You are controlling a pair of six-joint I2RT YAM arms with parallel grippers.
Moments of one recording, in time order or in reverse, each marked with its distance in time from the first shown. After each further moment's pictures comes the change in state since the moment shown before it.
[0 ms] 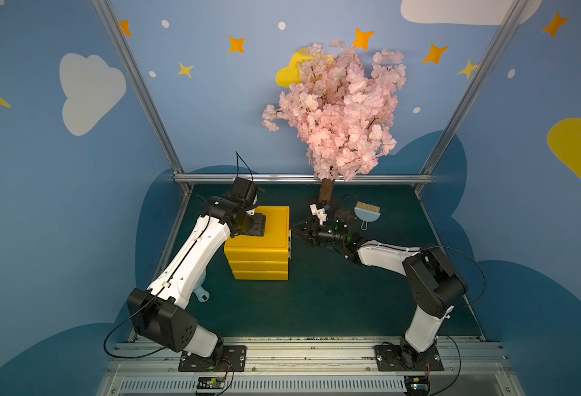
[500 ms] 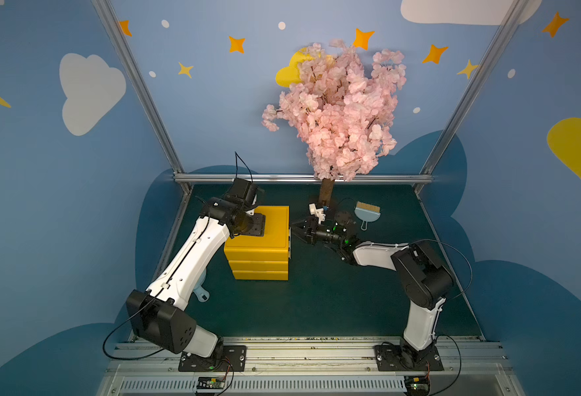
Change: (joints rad) left arm 0.002 -0.011 -0.018 0.019 0.003 0.000; right arm -0.001 0.093 -0.002 0.229 0.000 0.153
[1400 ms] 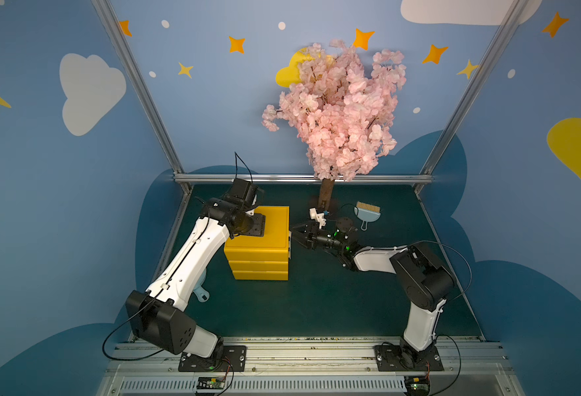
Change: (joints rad) left arm 0.000 -0.002 -0.004 0.005 0.002 0.000; right arm 0.019 -0.015 -0.080 0.092 0.011 0.025
